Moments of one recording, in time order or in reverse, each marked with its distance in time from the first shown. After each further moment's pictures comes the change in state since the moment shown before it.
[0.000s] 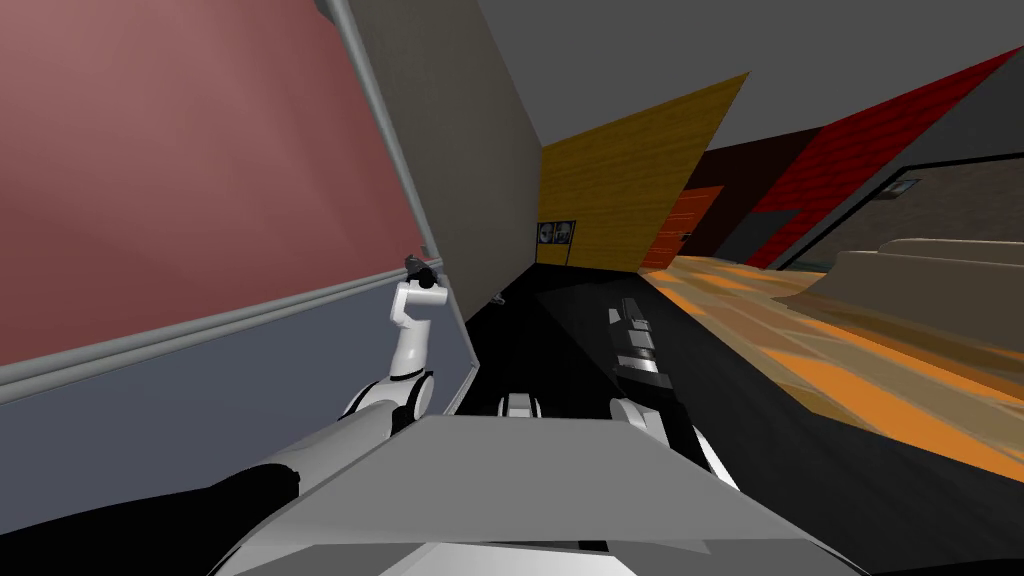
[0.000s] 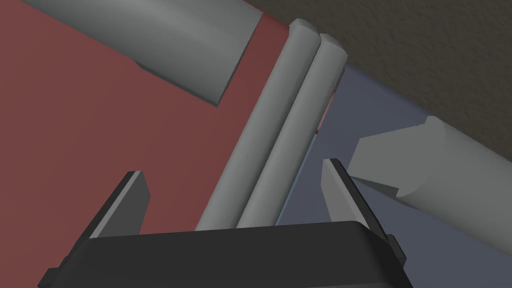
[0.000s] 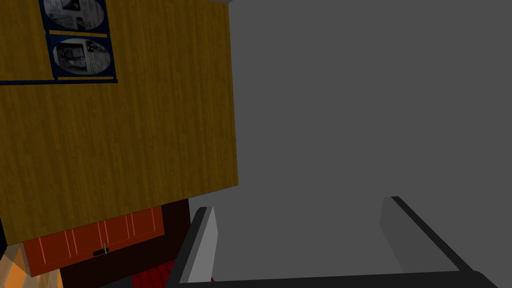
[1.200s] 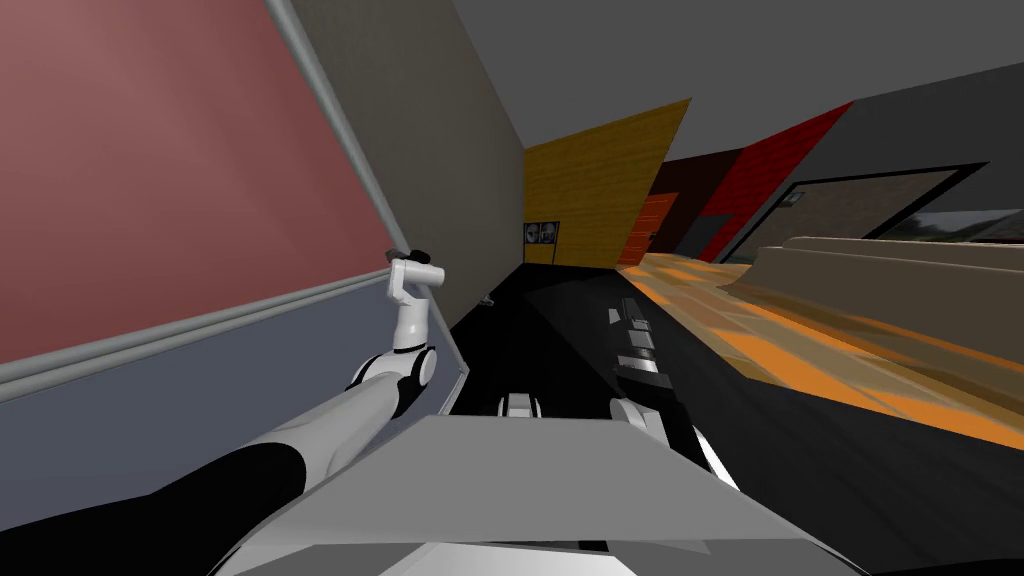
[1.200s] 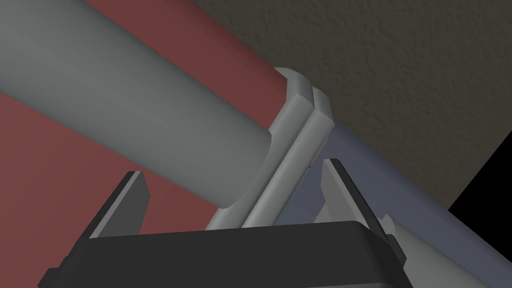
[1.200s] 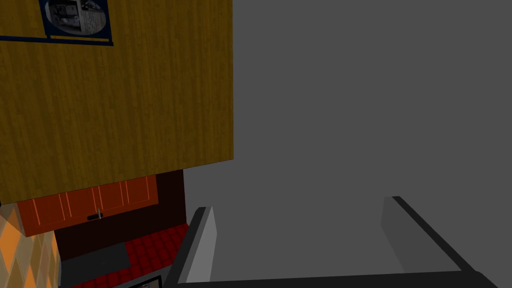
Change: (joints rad) left arm -0.213 0.060 0.036 0.138 -0.125 0.282 0.174; right arm 0.000 0.000 0.000 0.000 0.000 0.000 0.000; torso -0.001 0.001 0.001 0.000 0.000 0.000
